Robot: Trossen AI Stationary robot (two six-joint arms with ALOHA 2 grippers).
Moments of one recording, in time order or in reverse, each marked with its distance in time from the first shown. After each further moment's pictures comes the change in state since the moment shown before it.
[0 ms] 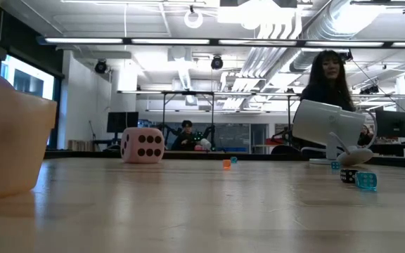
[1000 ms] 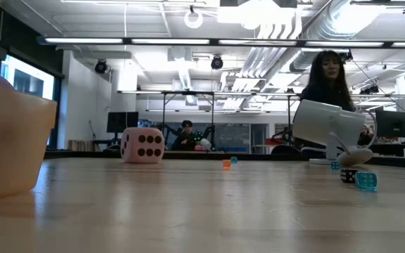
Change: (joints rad) left arm 0.006 -0.001 0.000 -0.001 -0.055 0.024; right arm 0.000 0.000 0.000 0.006 -0.006 -0.004
